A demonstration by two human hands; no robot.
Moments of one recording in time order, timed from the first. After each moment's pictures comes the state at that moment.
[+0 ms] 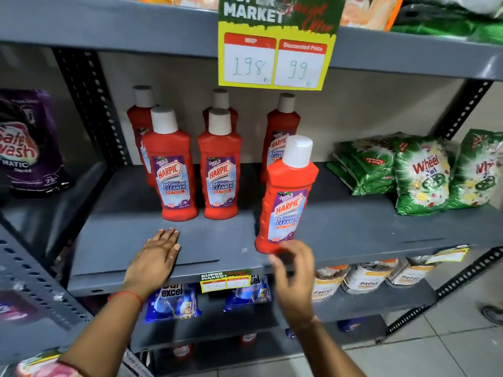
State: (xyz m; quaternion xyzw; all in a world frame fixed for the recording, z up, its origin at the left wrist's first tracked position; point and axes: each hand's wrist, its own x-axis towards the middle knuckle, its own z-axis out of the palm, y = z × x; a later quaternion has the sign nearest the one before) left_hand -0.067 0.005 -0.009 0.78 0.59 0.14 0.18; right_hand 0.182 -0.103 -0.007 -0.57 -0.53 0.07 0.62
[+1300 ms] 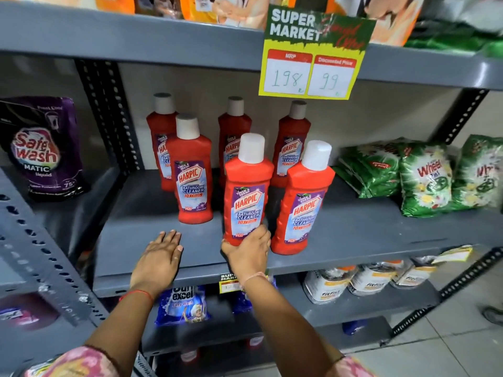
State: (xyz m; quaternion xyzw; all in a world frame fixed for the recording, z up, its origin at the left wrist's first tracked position) left_hand -0.093 0.006 -0.010 0.76 0.61 0.15 0.17; right_hand 0.083 -0.026 0.015 -0.79 -0.43 0.20 0.39
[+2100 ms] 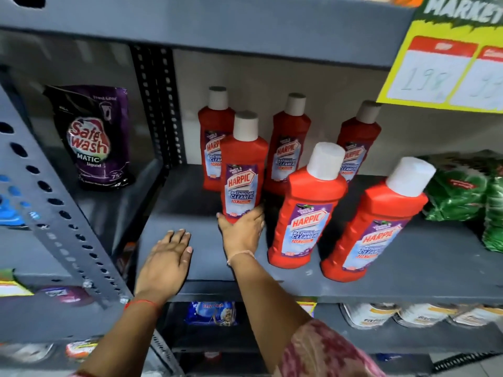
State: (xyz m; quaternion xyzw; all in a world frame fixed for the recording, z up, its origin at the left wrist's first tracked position) left_hand -0.149 0.026 -0.016 0.72 0.65 0.19 0.15; right_hand -0.005 0.075 0.006 -0.75 -0.45 0.22 0.44
